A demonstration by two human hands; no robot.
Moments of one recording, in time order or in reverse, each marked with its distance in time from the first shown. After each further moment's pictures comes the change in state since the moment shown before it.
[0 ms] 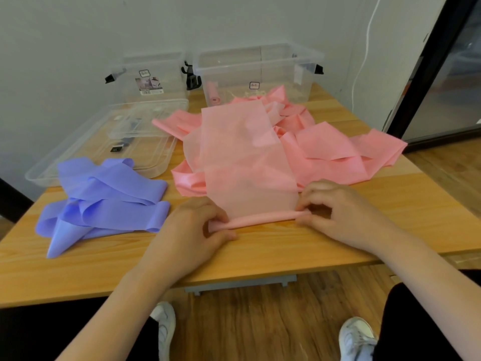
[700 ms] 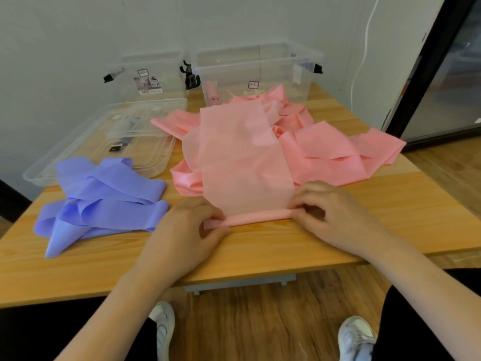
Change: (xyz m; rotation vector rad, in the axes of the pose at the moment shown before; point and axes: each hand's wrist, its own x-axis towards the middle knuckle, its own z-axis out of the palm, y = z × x) left_hand -0.002 -0.001 0.000 0.043 0.023 -0.014; right_hand -0.001 -0.004 0.010 -0.026 0.059 -0.031
